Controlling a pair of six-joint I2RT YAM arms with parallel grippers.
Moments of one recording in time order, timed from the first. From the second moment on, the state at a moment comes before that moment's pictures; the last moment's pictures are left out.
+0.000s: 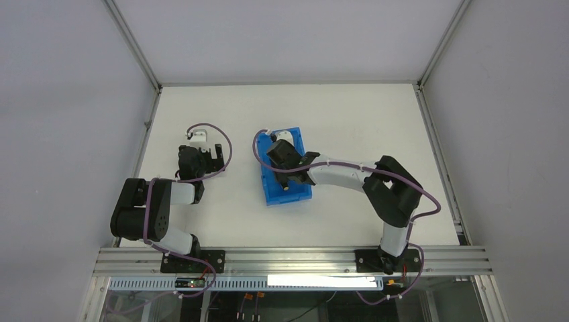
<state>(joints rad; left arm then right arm) -0.06 1.52 0.36 0.84 -0.01 -0.03 0.95 1.83 1.20 -0.31 0.32 0.50</state>
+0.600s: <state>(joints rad) -0.06 1.52 0.36 0.84 -0.01 -0.03 0.97 1.75 1.34 -0.43 0.36 0.47</state>
